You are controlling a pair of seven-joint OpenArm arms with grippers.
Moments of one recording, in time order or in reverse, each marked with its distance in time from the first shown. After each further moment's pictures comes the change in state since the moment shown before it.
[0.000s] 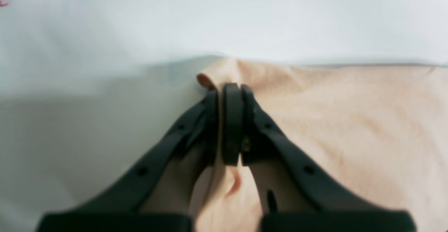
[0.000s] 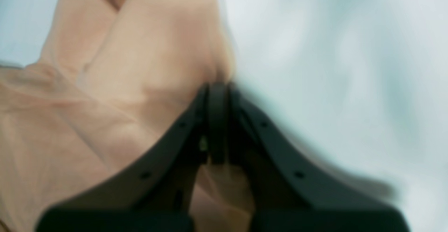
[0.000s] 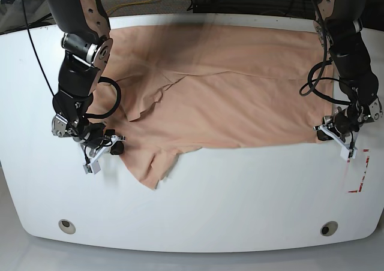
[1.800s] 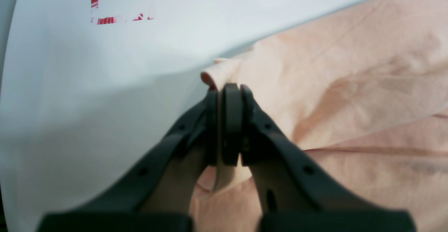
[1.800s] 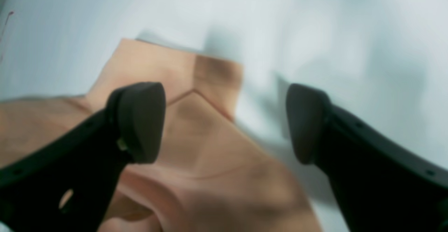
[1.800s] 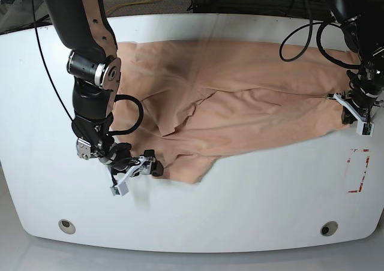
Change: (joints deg) left arm 24.5 1.9 -5.4 43.5 1.2 -0.2 2.0; right arm 9.8 -4.4 -6.0 -12.9 -1.2 -0.7 10.5
